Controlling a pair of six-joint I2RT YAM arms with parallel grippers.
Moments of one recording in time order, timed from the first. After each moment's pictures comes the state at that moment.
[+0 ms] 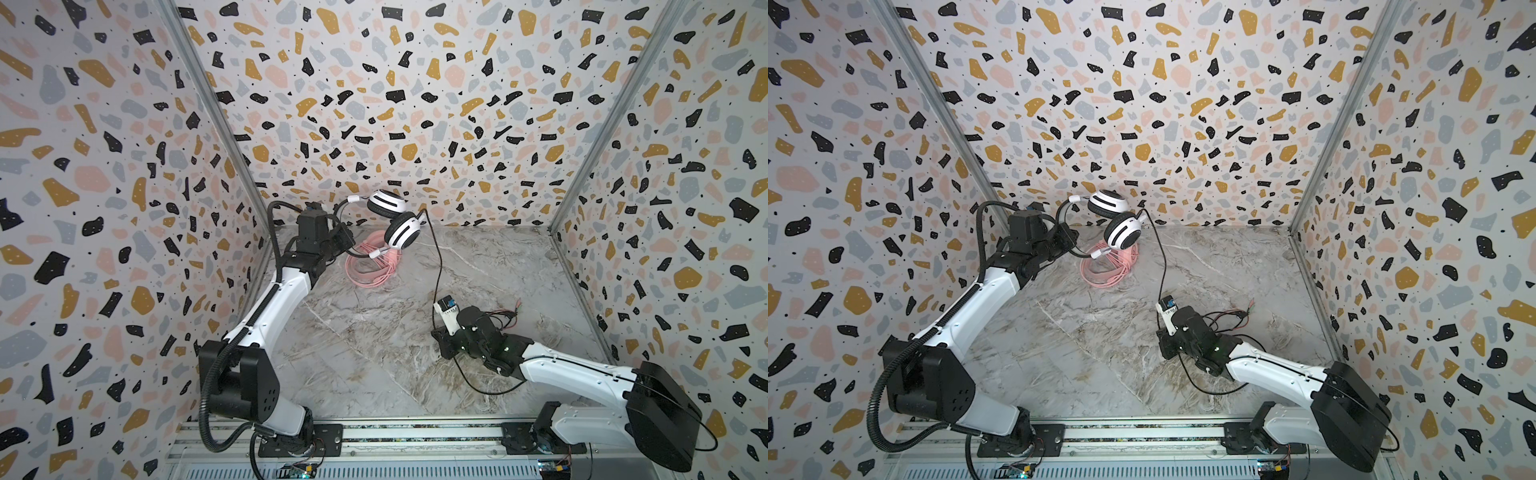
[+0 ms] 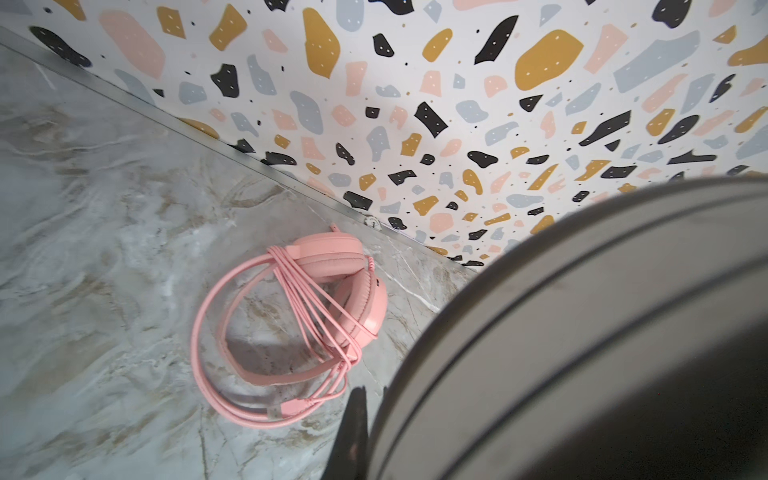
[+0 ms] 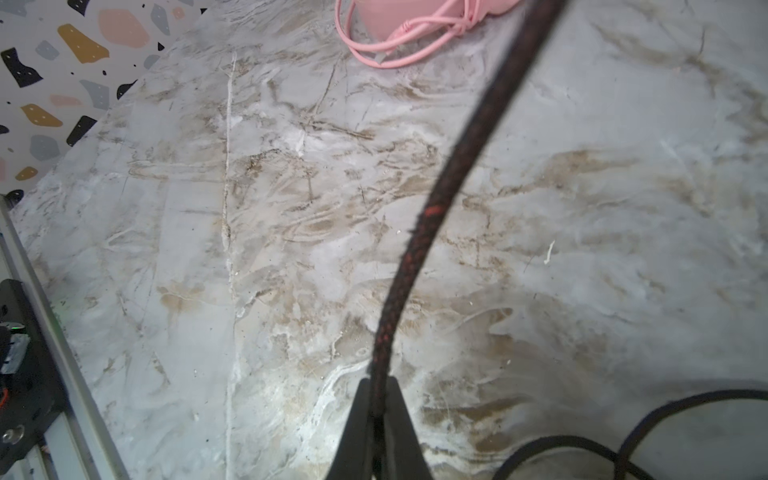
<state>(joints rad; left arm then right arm) -0.18 1.51 1.32 -0.28 0.16 -0.66 0.87 1.24 0.71 -0.16 -0.01 0.28</state>
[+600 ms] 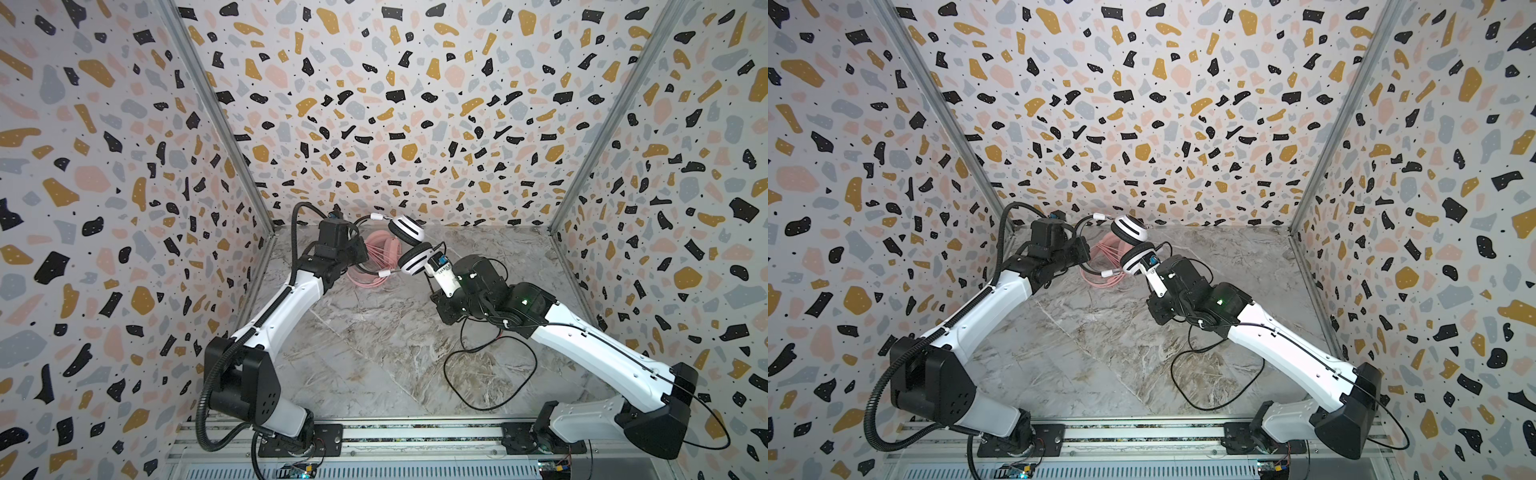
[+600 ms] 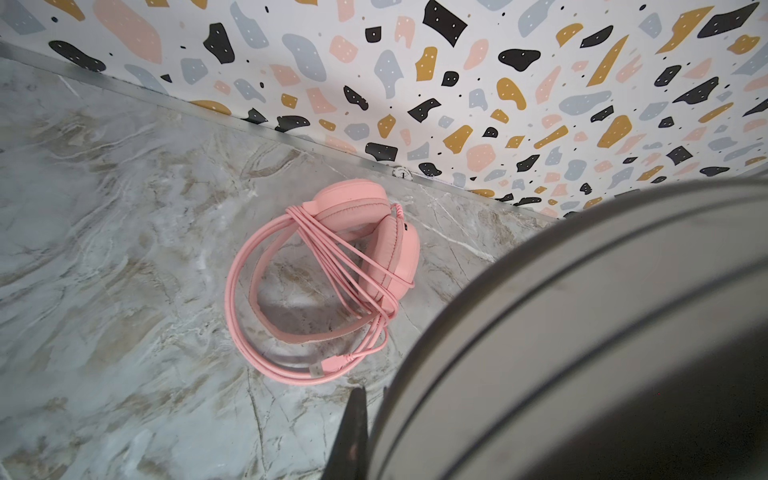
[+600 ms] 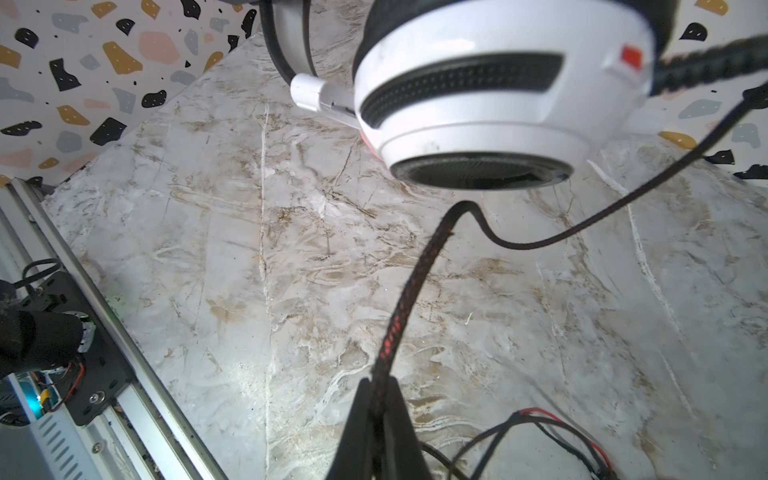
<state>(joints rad) -0.29 1.51 1.30 -0.37 0.04 -0.50 0.88 1.32 1.35 -0.77 0.04 0.11</state>
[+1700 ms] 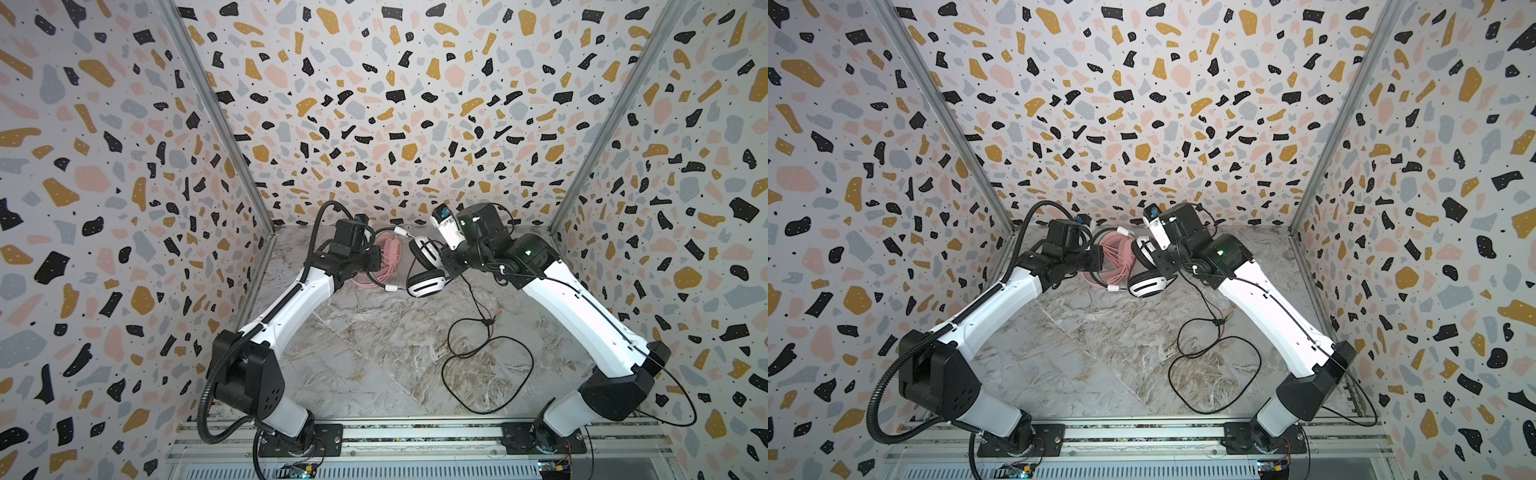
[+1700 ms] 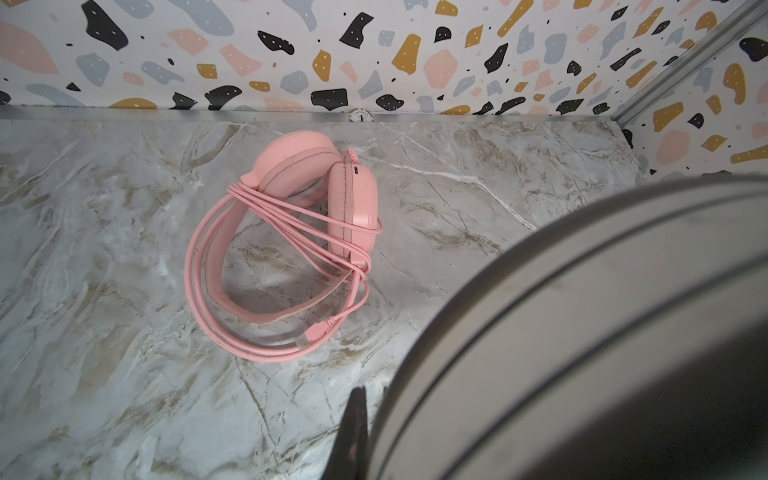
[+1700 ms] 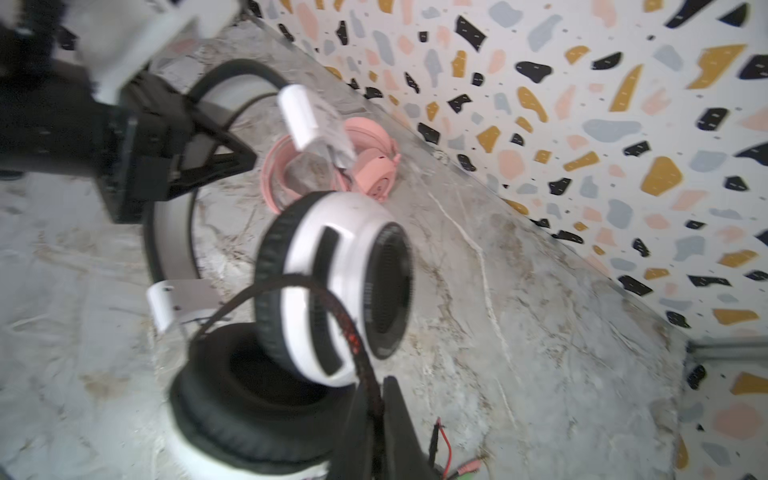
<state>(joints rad) -0.39 1.56 1.38 -0.50 0.08 -0.28 0.71 1.56 1.86 -0.98 0.17 -0.08</state>
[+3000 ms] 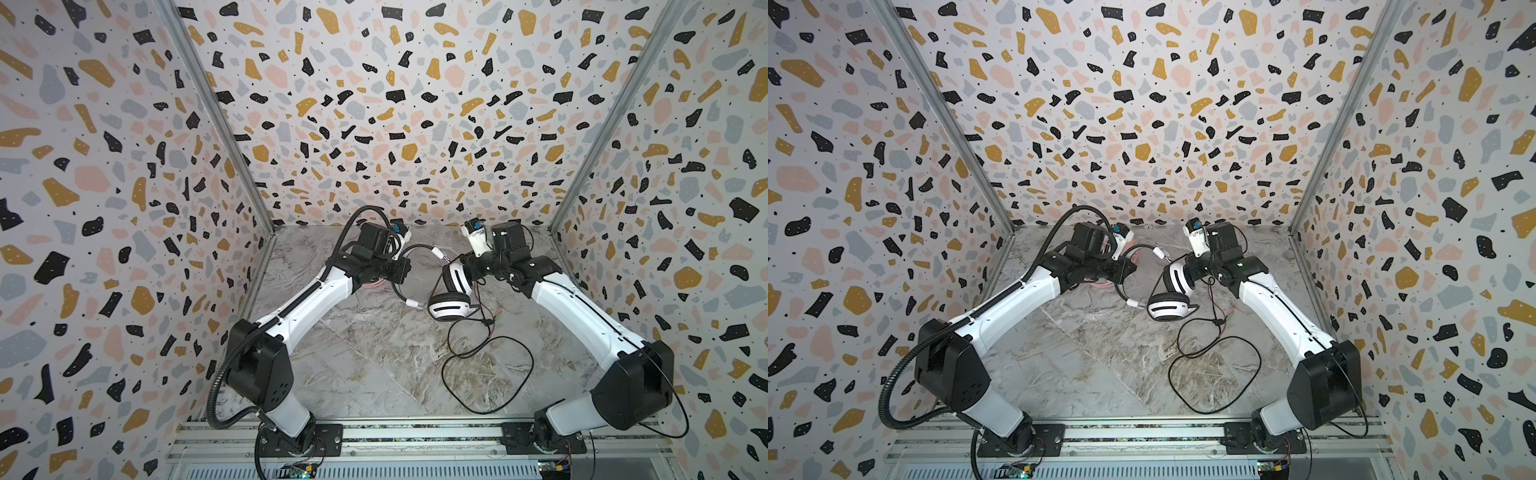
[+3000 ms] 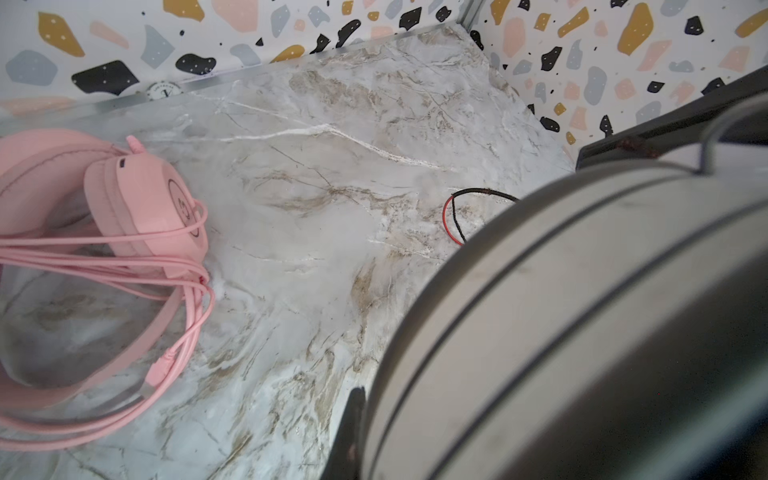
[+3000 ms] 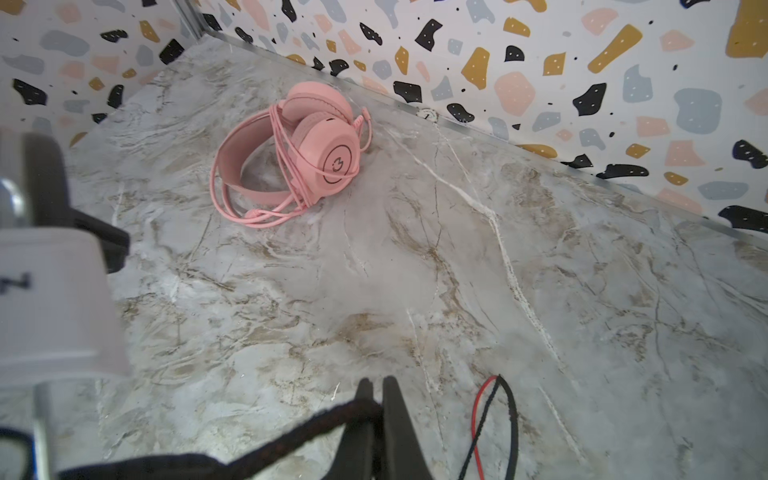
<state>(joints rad) -0.52 1.62 1.41 -0.50 0.34 -0.14 0.40 1.44 1.28 -0.45 -0.21 -0.04</state>
